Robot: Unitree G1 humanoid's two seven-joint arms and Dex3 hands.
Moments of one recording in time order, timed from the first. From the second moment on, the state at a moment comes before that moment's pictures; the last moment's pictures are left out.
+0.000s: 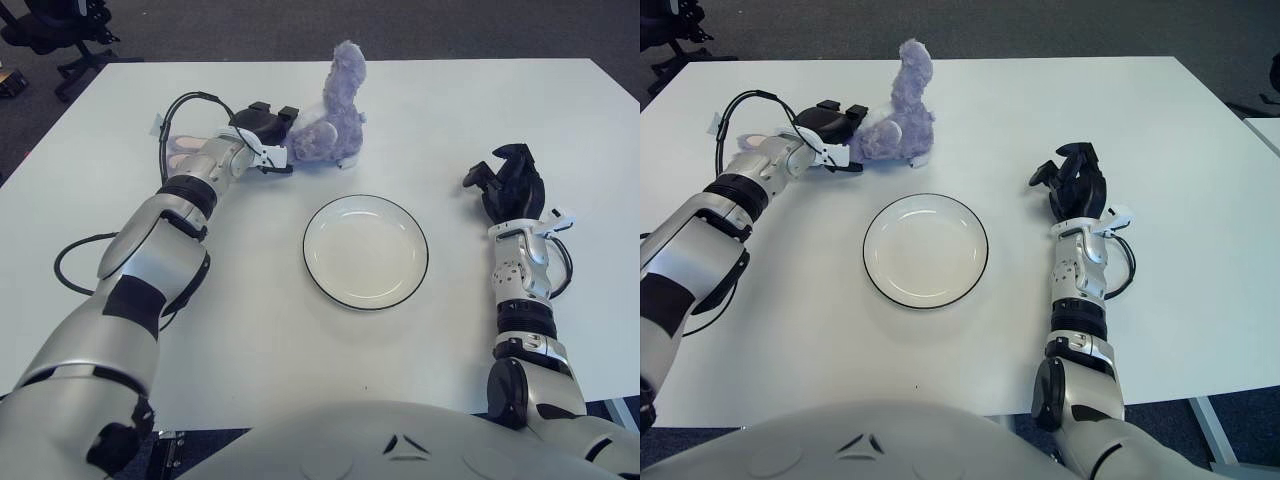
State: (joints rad) left arm -1.05 0.39 -0.65 1.22 0.76 -0.34 0.11; right arm -0.35 -0.09 -0.40 0.47 0.46 -0.23 0.26
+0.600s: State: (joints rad) left arm -1.03 0.44 -0.61 1.23 0.75 -0.50 0.23; right arm -0.35 -0.10 -0.40 0.47 0.46 -0.23 0.27
